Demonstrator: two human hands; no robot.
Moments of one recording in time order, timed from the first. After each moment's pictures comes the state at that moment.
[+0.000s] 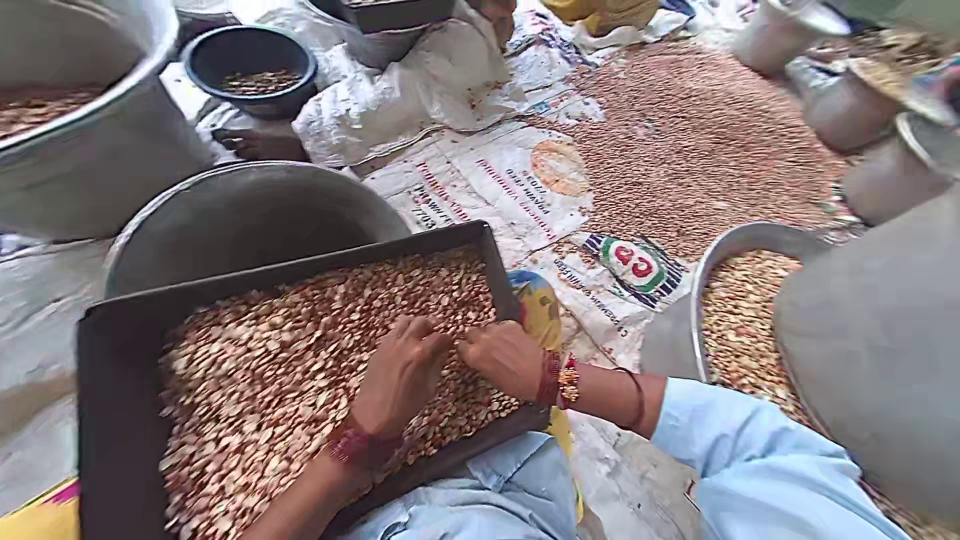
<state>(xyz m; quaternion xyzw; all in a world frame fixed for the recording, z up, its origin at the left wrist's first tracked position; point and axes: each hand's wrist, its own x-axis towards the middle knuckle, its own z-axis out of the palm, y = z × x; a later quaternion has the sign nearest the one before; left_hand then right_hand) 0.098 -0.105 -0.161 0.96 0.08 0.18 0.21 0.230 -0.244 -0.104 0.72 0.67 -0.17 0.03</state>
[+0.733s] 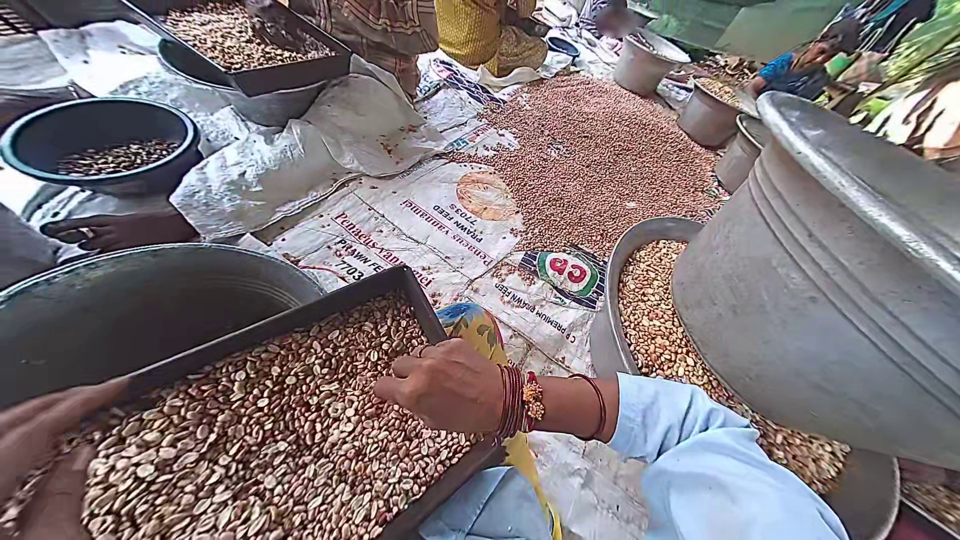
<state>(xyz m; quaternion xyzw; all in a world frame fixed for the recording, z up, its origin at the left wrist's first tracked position) 0.028 -0.019 -0.050 0.92 0.22 0.19 0.25 0.241 -0.256 -0.064 0.70 0.70 0.01 -0.15</state>
